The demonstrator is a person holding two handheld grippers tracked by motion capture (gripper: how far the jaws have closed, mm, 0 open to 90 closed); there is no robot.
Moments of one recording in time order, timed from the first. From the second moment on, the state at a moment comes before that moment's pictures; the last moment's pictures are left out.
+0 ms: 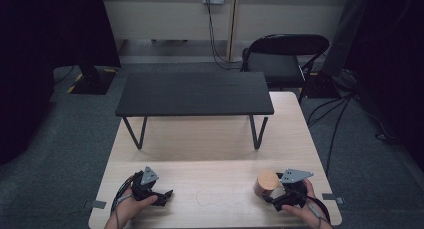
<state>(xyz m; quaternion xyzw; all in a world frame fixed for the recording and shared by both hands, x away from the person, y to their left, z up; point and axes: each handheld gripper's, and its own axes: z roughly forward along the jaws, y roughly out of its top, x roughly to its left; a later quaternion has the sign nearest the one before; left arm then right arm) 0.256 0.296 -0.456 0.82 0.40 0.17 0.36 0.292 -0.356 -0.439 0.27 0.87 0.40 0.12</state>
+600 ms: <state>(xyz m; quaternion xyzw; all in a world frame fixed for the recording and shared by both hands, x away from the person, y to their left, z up) 0.256 0.296 -0.455 0.83 0.40 0.17 0.35 0.303 -0.351 -0.444 0.25 0.87 0.41 0.11</state>
